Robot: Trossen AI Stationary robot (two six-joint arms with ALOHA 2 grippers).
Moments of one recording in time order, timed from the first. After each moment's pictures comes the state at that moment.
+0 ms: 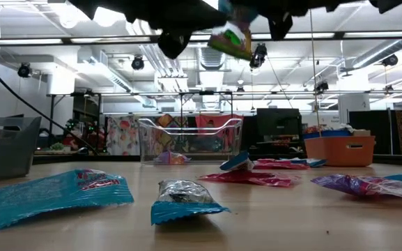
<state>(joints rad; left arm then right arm) -0.16 1.53 0.95 0.26 0.01 -0.18 0.32 1.37 0.69 0.58 0.33 0.03</state>
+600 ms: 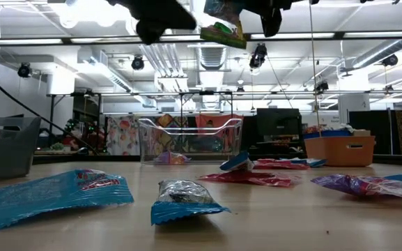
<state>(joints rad) -0.14 1.38 1.03 -0.14 -0.13 -0.16 0.23 1.36 0.80 0.47 0.34 0.13</state>
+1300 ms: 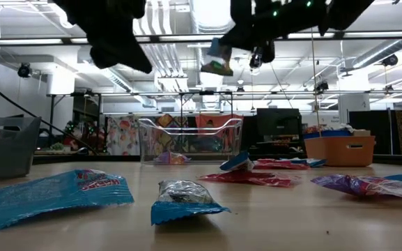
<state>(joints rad) -0.20 1.27 0.88 -0.35 -0.31 -0.48 -0.14 1.40 0.80 0.61 0.41 0.17</state>
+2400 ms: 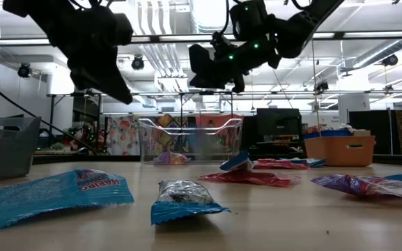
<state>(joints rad) -0.24 1.27 0.75 -0.35 -0.36 -0.61 -0.27 1.79 1.06 0.56 0.36 0.14</state>
